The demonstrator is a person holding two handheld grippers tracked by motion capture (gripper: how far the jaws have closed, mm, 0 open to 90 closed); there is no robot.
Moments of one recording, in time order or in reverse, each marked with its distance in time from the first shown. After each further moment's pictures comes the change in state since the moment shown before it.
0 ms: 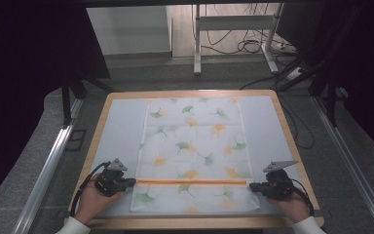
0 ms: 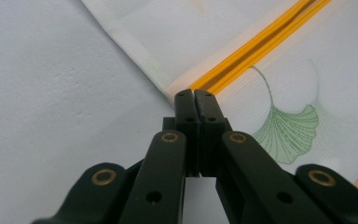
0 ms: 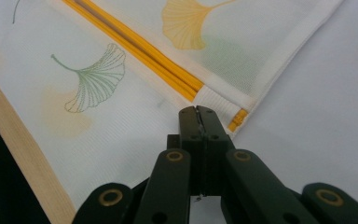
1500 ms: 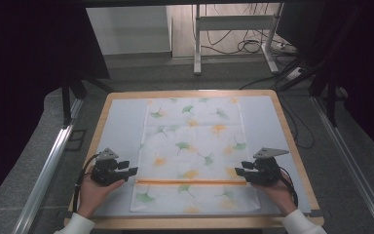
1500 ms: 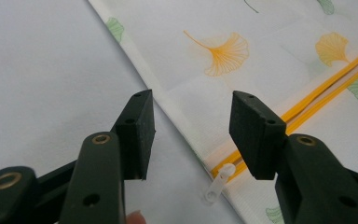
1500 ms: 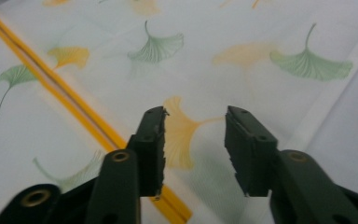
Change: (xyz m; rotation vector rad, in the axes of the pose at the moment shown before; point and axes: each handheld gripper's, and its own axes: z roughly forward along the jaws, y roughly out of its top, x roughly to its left) left arm 0.023 0.009 -0.006 -0.230 0.022 -0.130; right arm 0.005 0.044 0.019 -0.201 -0.070 -0.045
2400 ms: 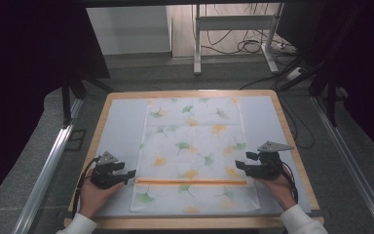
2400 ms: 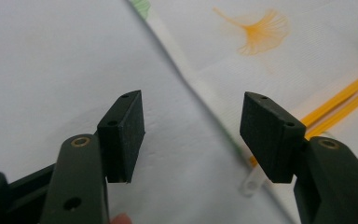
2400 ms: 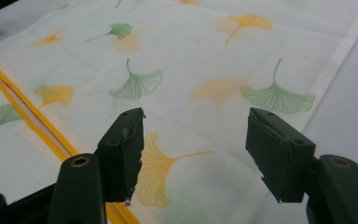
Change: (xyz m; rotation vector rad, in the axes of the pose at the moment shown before) left arm 0.010 -0.016 0.011 0.019 0.076 0.017; right arm -0.014 0.007 -0.003 -0.098 -0.022 0.034
